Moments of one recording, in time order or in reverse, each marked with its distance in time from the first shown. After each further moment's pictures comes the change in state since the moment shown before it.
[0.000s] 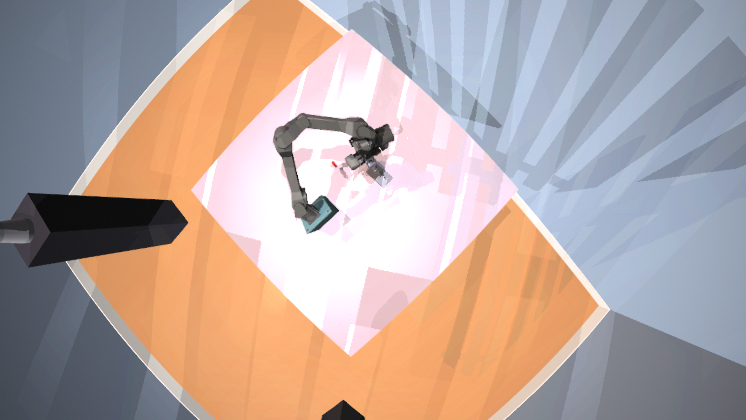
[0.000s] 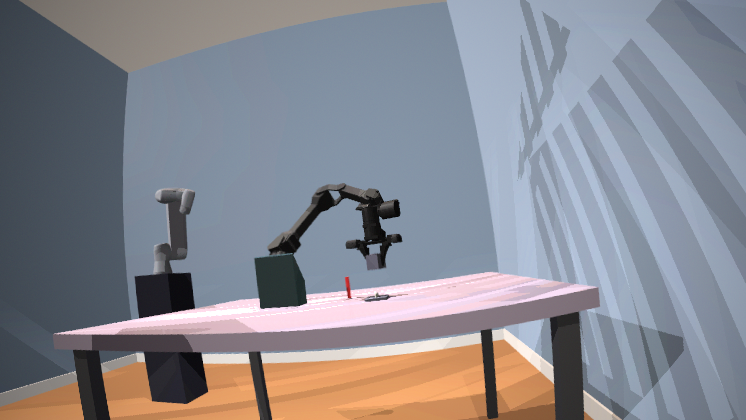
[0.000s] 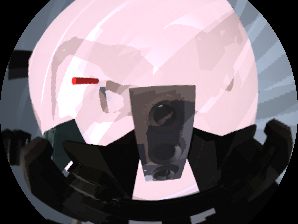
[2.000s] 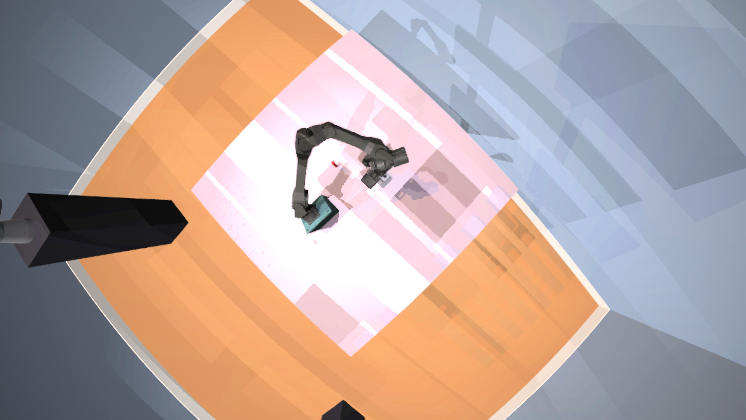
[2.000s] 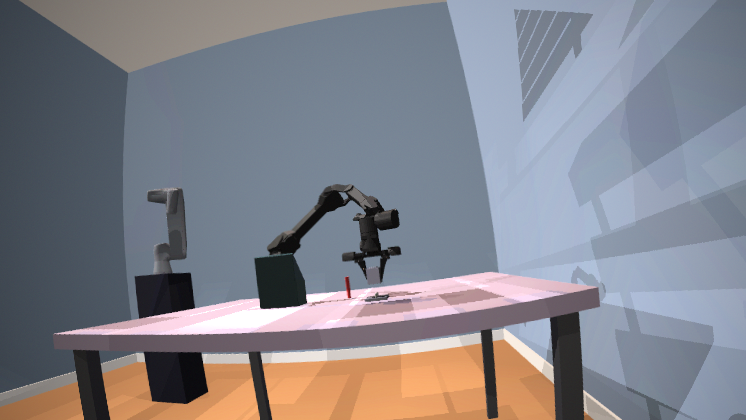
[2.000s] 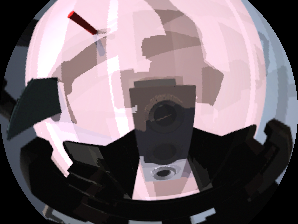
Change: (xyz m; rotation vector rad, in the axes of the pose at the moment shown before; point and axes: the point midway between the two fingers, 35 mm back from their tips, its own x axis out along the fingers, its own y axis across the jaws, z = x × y) arm 0.043 -0.012 -0.084 -0.204 0.005 -0.001
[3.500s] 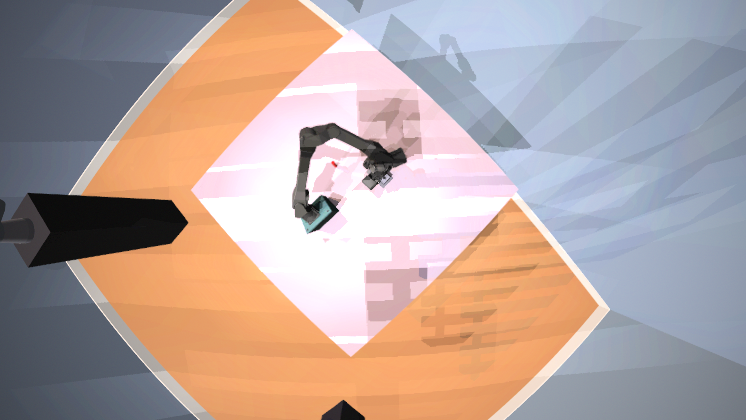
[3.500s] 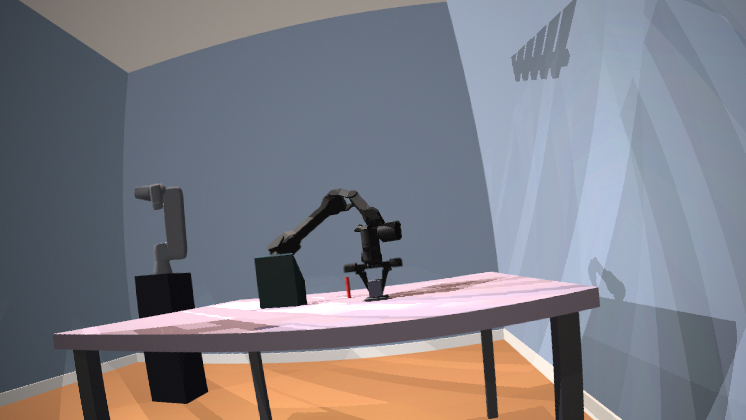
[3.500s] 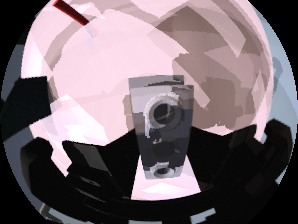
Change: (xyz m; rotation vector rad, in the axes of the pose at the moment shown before) arm 0.037 0.000 -0.001 -0.010 0.006 0.004
